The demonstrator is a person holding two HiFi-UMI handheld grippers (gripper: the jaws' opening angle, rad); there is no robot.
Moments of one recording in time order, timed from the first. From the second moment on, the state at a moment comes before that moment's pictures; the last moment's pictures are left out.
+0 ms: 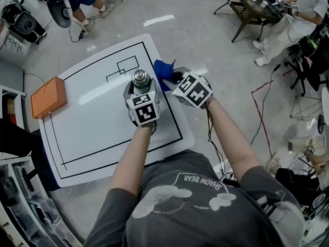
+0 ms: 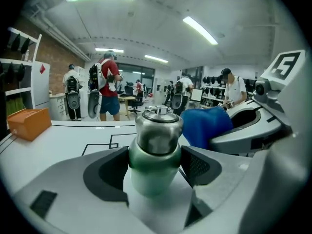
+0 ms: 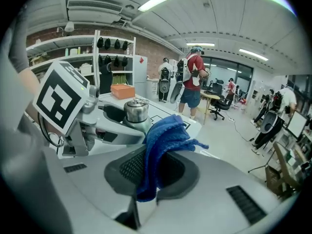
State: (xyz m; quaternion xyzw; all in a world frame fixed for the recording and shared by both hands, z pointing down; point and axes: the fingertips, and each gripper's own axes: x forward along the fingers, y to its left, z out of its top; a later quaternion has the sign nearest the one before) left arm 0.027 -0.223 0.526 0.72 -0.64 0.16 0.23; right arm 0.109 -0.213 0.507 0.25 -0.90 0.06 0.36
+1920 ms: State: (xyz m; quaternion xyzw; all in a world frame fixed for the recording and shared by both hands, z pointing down) left arm 0.028 -0.216 0.524 0.96 -0.15 0.21 0.13; right arm 0.053 -0.240 0.582 -0.02 -0.88 0.01 0.48
